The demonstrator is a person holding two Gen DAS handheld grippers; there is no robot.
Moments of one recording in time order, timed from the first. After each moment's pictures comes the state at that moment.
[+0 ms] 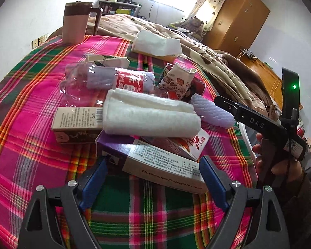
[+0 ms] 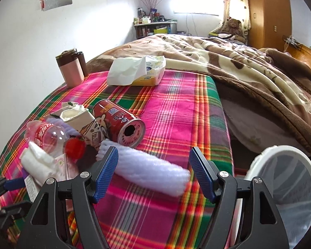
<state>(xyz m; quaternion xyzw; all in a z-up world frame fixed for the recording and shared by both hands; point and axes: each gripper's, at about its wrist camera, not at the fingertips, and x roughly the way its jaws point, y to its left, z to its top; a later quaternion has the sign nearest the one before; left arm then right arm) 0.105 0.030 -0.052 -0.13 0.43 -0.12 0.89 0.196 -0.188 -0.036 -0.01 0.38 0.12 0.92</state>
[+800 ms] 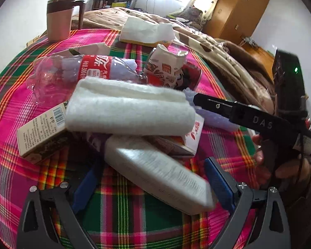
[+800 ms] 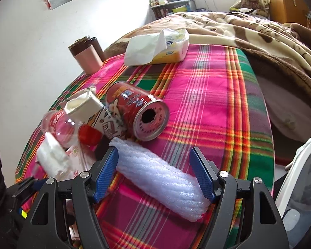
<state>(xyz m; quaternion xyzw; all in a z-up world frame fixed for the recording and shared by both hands) 0.125 -0.007 -0.062 -0.09 0.46 -0.12 0.88 0.212 -0.185 -0.060 0.05 0.45 0.22 0.87</state>
